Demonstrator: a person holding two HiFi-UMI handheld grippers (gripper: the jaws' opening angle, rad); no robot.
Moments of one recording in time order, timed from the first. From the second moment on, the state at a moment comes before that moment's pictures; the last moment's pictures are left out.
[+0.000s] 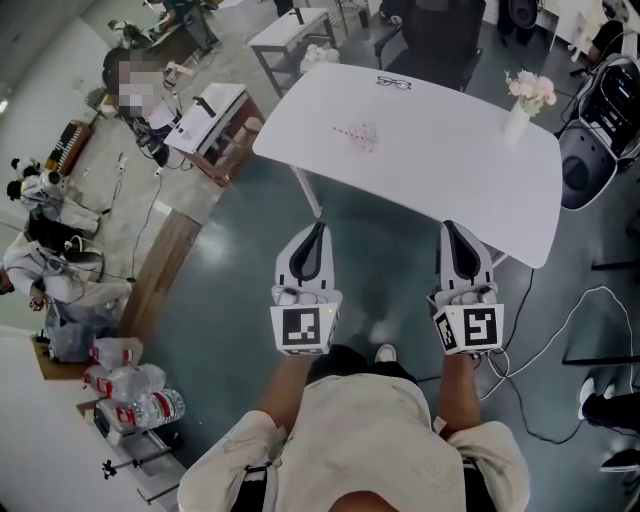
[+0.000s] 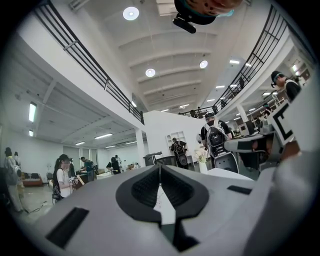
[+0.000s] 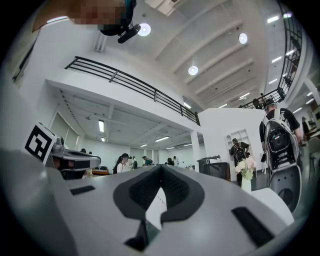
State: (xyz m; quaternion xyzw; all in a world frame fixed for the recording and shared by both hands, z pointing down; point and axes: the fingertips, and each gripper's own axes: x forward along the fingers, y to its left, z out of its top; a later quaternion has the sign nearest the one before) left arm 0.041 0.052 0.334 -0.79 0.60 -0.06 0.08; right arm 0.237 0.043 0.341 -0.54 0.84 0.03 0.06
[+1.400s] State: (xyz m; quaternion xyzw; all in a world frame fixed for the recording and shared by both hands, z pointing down) left arm -0.107 -0.234 0.367 -0.83 0.56 0.01 0.02; right arm 0.076 -0.228 0.347 -0.58 0.81 0.05 -0.02
